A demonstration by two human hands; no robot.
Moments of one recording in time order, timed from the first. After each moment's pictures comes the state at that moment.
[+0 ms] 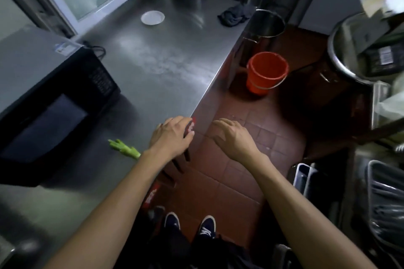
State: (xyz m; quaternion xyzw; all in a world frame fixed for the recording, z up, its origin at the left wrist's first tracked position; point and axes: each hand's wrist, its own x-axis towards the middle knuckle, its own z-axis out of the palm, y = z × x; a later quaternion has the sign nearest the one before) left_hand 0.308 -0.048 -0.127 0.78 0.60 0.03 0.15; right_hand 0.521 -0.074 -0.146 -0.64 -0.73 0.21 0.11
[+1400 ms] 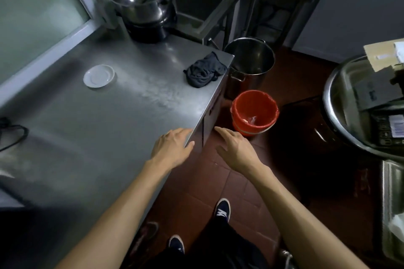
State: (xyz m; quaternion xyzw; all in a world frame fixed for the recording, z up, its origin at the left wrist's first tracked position) left_hand 0.534 0.370 -0.148 0.77 0.61 -0.01 0.19; right_hand 0.746 0.339 -0.160 -0.65 -0.72 0.25 0.09
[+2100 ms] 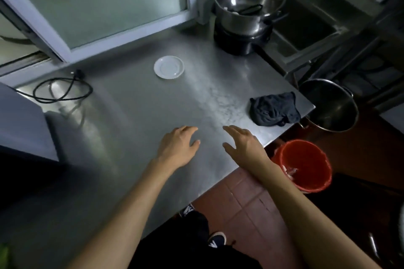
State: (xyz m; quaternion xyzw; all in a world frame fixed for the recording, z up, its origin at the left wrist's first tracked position) left_hand 0.436 0.454 -0.170 0.60 0.77 0.09 0.19; right_hand 0.645 0.532 -0.167 -0.45 -0.86 0.23 0.01
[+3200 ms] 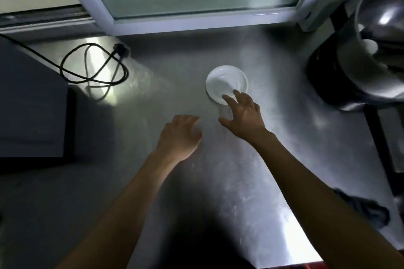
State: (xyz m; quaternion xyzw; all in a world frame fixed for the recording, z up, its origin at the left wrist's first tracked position) left_hand 0.274 0.598 -0.226 0.38 0.89 0.09 0.22; right_hand 0.370 0.788 -0.248 -0.26 -0.94 0.20 -0.09
